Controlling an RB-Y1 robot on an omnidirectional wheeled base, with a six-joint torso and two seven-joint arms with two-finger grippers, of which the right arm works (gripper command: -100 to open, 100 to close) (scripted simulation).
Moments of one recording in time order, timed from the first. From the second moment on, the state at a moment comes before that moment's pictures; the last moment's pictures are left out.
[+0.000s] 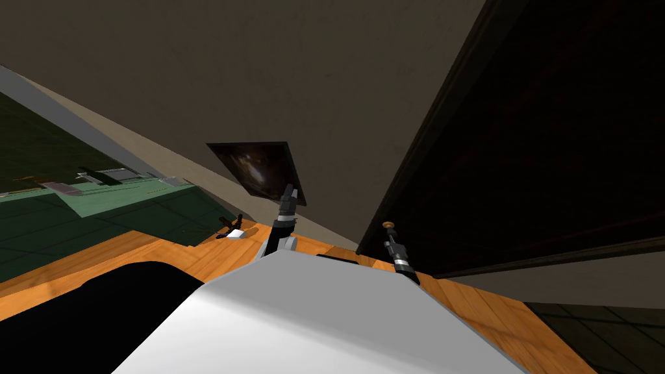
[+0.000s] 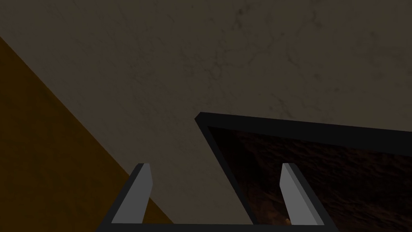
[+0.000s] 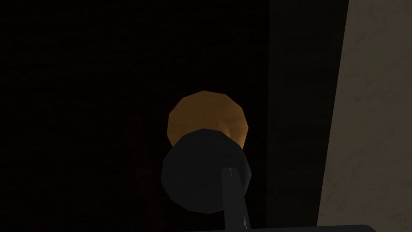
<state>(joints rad) 0.14 -0.33 0.06 -0.77 -0.17 -0.90 1.33</state>
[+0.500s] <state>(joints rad) 0.13 -0.33 0.06 -0.76 -0.17 -0.90 1.33</state>
